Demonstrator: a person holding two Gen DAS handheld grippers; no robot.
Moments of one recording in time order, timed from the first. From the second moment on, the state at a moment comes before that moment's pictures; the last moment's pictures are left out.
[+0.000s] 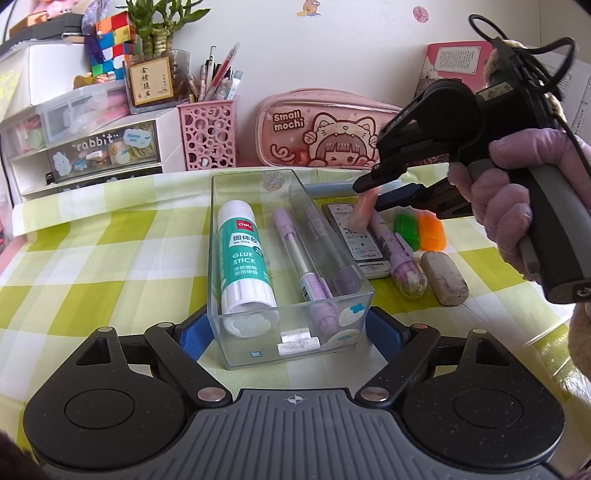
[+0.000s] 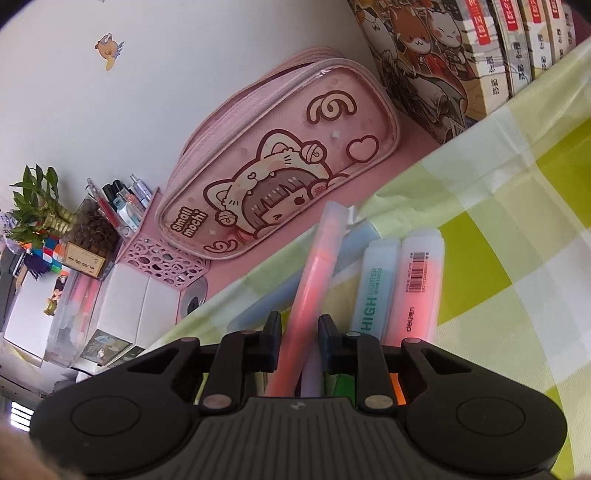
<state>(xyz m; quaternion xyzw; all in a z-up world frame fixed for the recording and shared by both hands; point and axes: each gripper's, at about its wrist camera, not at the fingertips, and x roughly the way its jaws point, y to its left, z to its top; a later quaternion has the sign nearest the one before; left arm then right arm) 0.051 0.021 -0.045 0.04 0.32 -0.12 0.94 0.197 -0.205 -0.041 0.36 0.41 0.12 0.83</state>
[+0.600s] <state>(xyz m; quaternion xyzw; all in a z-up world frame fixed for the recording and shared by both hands) 0.043 0.017 -0.042 0.05 0.31 -0.11 0.94 0.133 -0.231 -0.034 0.40 0.37 0.17 0.82</state>
